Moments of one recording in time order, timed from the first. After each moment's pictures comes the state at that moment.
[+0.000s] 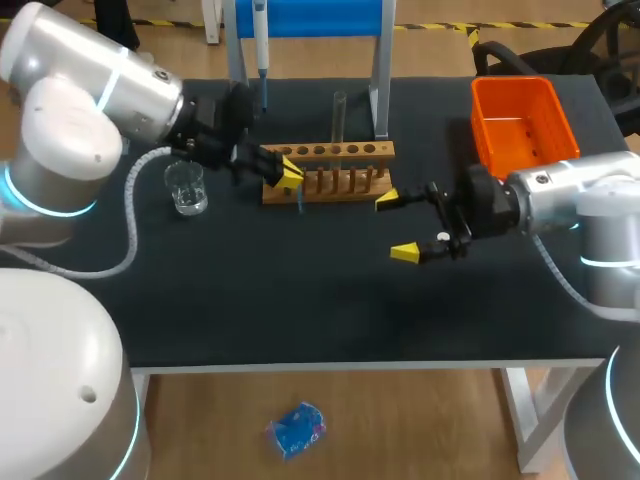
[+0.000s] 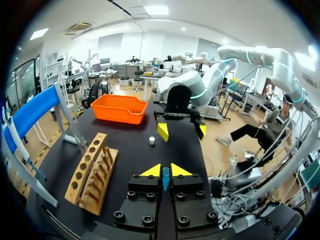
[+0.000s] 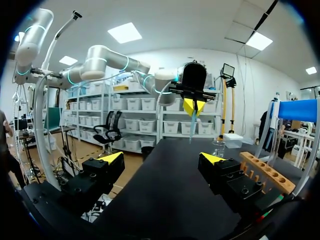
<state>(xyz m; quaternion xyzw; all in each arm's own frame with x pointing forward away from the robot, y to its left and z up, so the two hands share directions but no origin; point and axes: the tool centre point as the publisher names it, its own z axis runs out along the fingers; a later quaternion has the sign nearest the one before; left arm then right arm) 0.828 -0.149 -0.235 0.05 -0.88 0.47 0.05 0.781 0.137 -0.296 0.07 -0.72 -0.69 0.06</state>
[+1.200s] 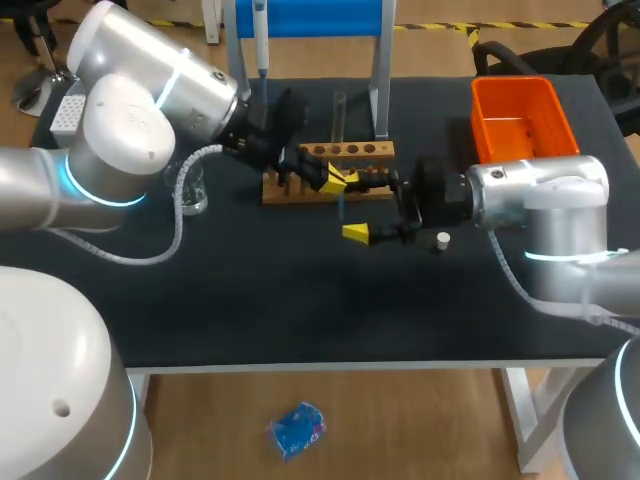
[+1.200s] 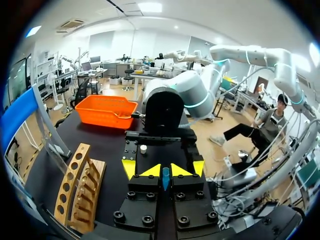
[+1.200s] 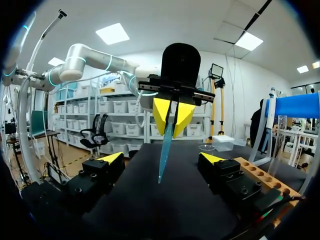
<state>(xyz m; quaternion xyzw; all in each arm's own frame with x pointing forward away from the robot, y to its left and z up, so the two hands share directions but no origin) 0.830 -0.209 -0.250 0.03 -0.88 0.46 0.08 0.822 0.198 -0.297 0.03 -0.71 -0.70 0.03</state>
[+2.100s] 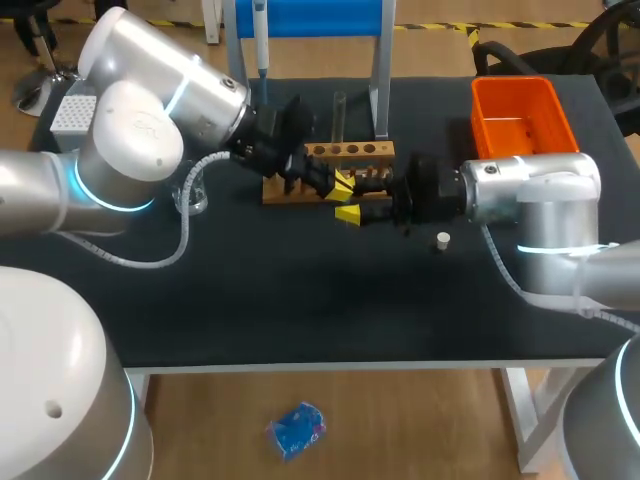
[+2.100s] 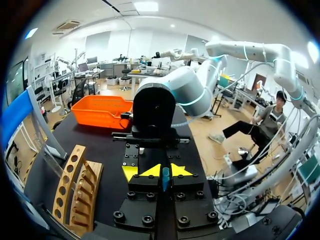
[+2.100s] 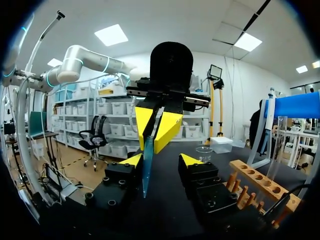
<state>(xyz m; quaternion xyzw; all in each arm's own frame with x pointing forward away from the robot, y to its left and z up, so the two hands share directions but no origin) 0.824 -0.218 -0.260 0.01 -0.89 0.46 0.08 0.833 0.205 -0.295 0.02 -0.71 -0.71 0.03</state>
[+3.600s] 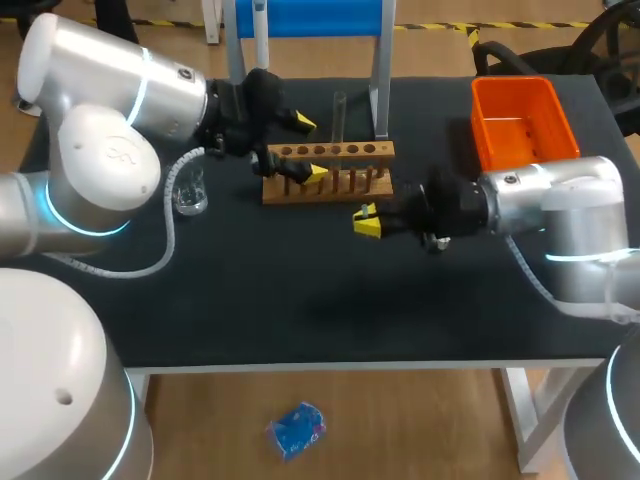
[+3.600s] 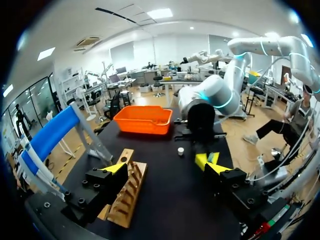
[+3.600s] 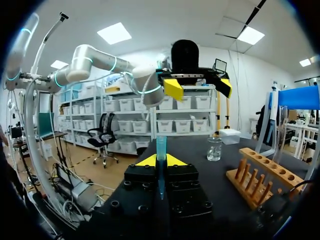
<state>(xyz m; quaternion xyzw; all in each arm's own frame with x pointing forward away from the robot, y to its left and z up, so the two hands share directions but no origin) 0.873 -0.170 -0.219 0.07 -0.88 0.47 -0.08 0.796 0.171 -0.303 0.03 -0.72 -0.69 0.06</state>
